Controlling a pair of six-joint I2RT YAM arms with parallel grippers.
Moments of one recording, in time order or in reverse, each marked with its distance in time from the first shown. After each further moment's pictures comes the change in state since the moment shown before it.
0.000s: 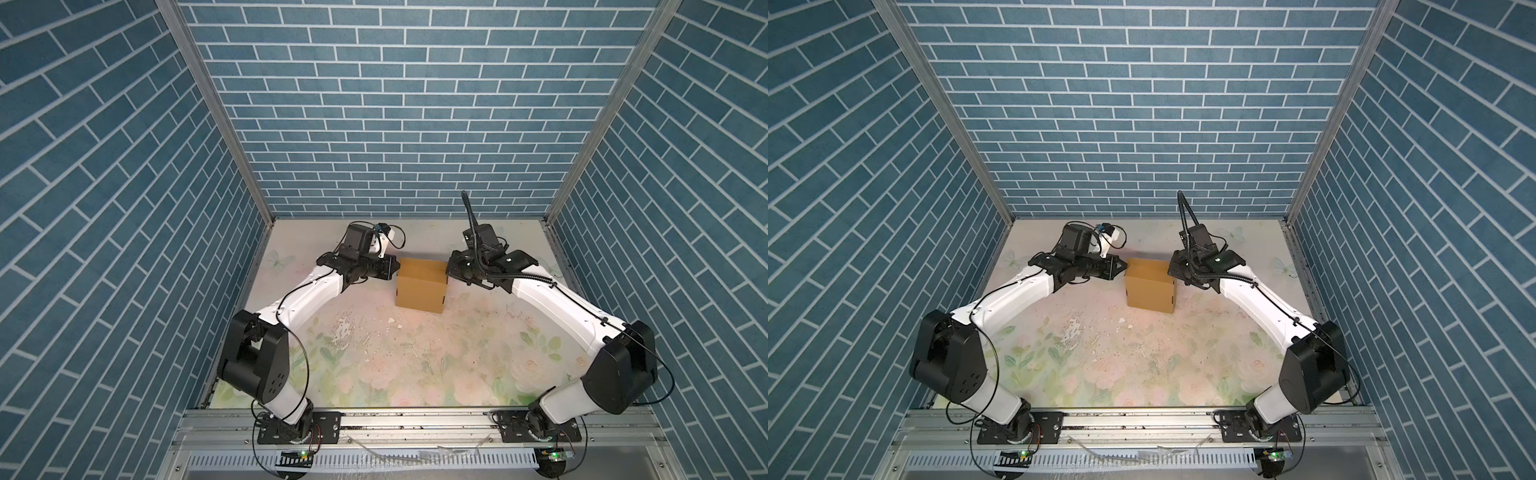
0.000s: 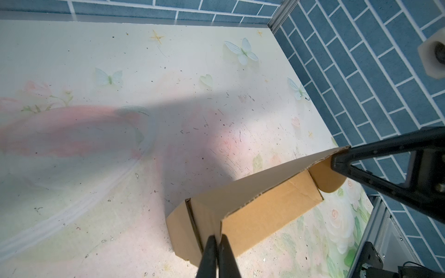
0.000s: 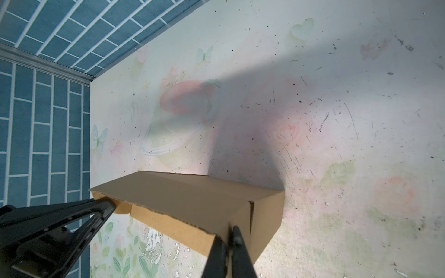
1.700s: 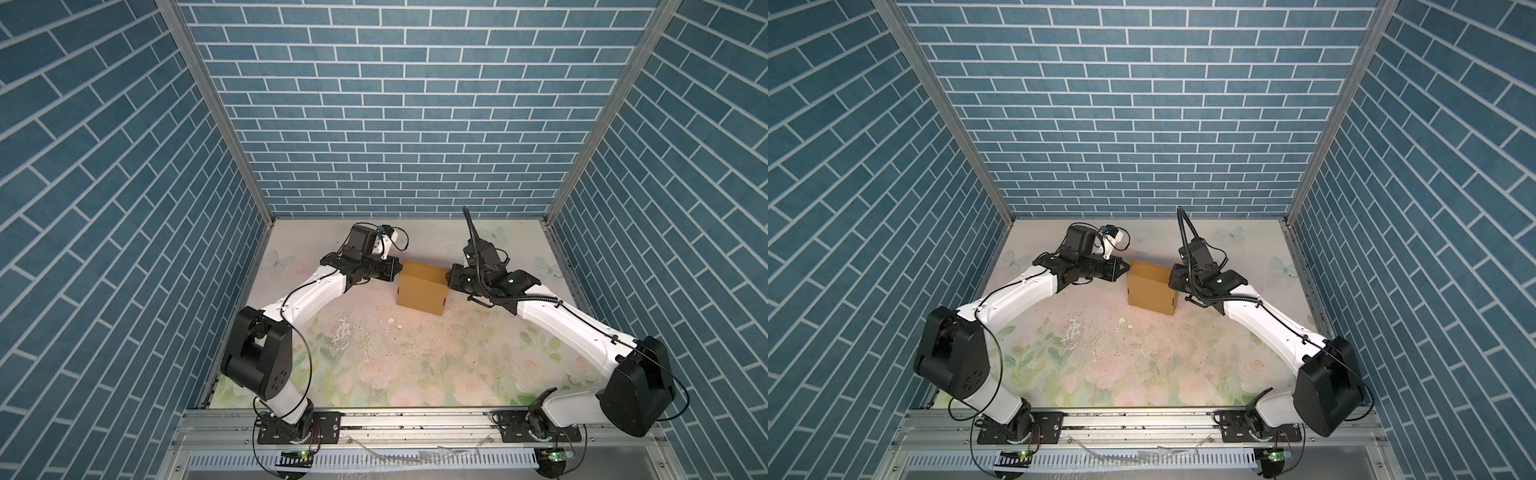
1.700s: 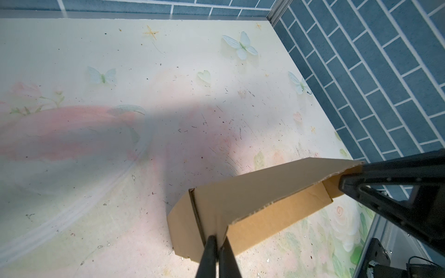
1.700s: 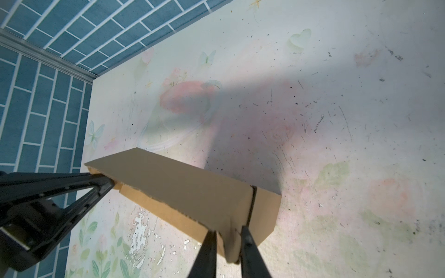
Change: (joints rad) left arm -0.013 0.026 0.000 0.012 -0.008 0.025; right arm 0.063 -0.130 -0.205 0.156 0.105 -0.032
